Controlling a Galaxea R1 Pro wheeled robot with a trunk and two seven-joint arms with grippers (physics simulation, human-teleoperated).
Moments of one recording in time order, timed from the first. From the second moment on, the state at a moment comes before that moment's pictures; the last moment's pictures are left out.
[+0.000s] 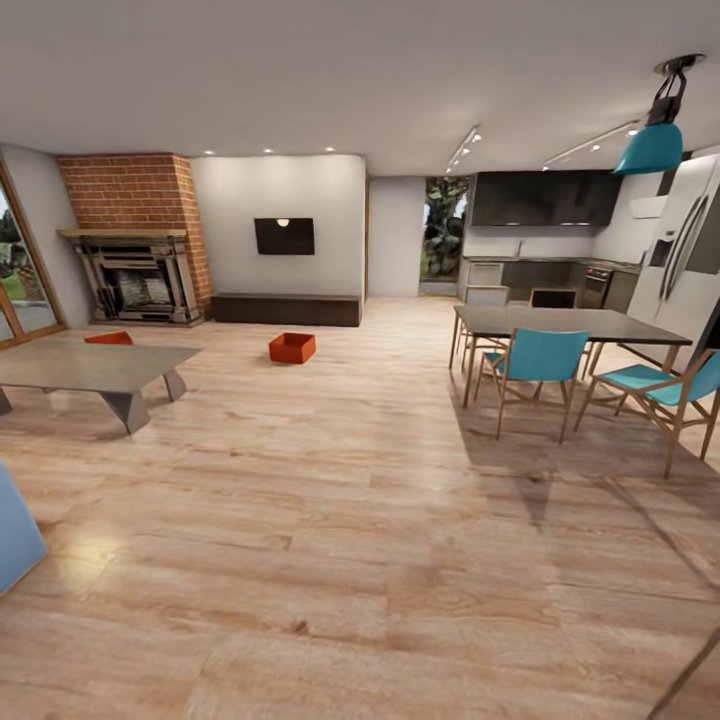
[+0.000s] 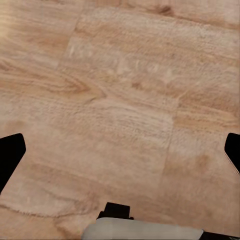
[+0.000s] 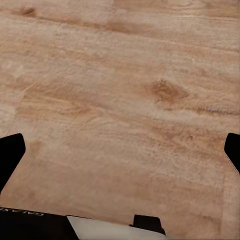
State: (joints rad) left arm -0.09 -0.03 0.11 0.06 -0.02 -0.77 0.12; right arm -0.01 0.02 0.01 -0.07 0.09 -0.74 0.02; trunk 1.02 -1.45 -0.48
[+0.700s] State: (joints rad) left arm -0.09 -0.03 0.11 0.06 -0.02 -0.77 0.12; right arm -0.01 0.02 0.01 -0.07 0.09 -0.74 0.02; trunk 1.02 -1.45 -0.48
